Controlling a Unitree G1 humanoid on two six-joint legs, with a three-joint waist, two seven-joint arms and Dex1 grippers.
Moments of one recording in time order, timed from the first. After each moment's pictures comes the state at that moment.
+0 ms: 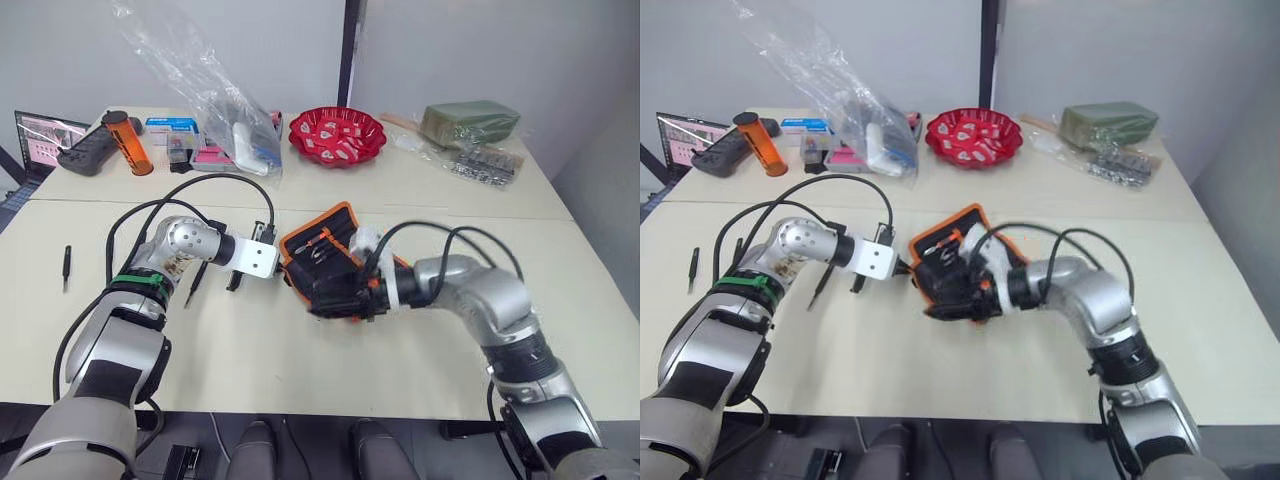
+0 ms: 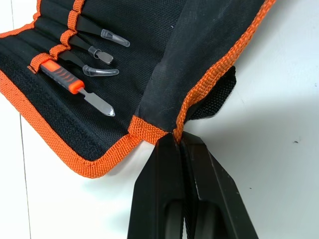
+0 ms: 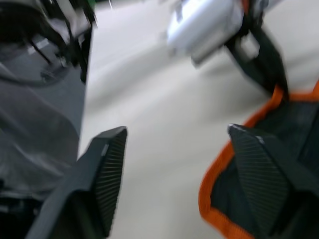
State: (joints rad) left arm -1.02 0.58 -0.38 1.05 0.32 -0.76 -1.13; right arm -0.69 -0.41 0.15 -0.16 0.56 0.98 0.98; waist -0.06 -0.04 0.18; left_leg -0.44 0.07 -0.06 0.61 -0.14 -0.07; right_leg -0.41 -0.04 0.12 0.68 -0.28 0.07
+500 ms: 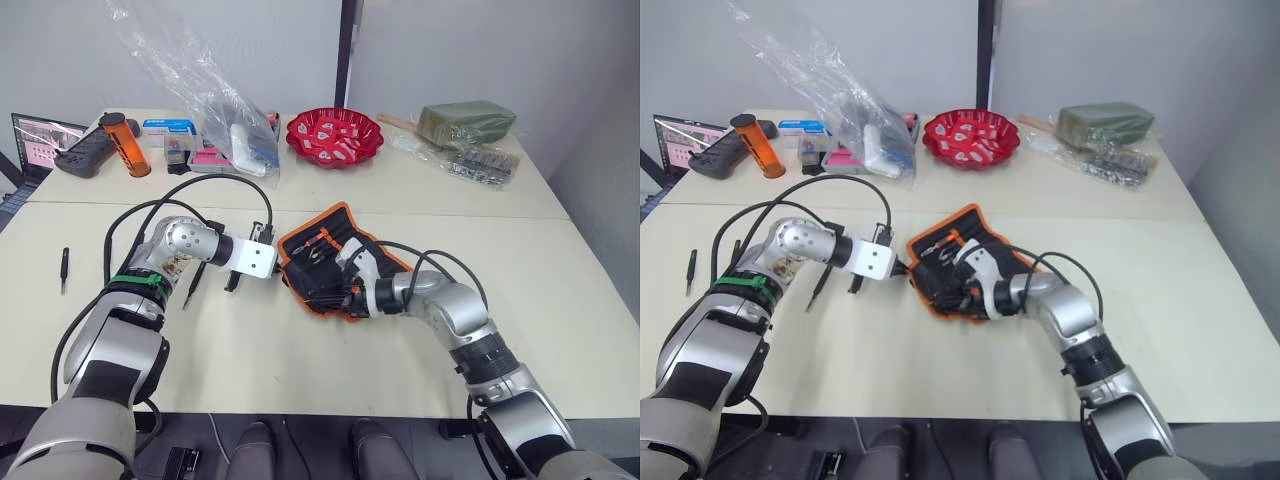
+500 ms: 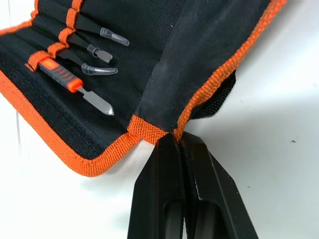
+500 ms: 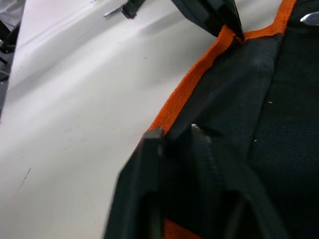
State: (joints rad) left arm -1.00 0.59 -0.35 1.02 0.25 -0.67 -1.21; right arm -0.62 -0.35 0.34 0.11 0.32 0.74 0.90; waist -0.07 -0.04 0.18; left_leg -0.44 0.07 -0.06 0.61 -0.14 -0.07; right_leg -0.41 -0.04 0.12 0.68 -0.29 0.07
